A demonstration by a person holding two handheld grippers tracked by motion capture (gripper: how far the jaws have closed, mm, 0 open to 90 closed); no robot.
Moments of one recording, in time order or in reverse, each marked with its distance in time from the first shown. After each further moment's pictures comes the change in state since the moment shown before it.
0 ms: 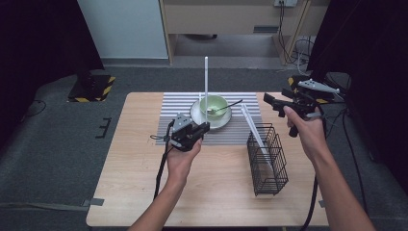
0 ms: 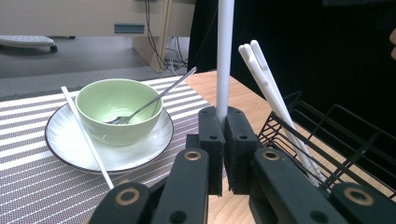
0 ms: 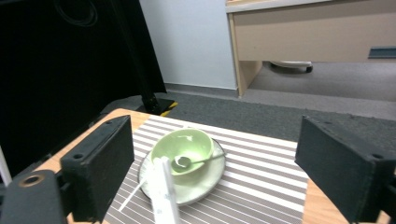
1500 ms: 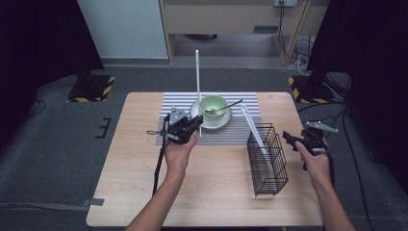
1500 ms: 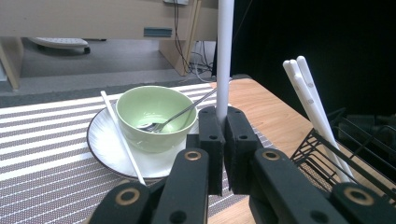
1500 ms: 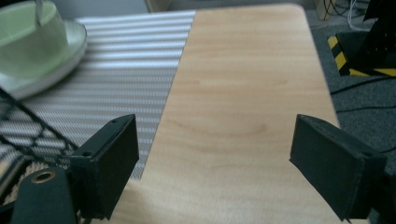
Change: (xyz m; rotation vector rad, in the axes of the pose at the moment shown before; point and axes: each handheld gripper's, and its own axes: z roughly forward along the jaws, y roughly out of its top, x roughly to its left) left arm 0.016 0.010 0.005 -0.013 0.109 -0.013; right arm -0.087 -0.147 -0.011 0.231 -0.344 0.090
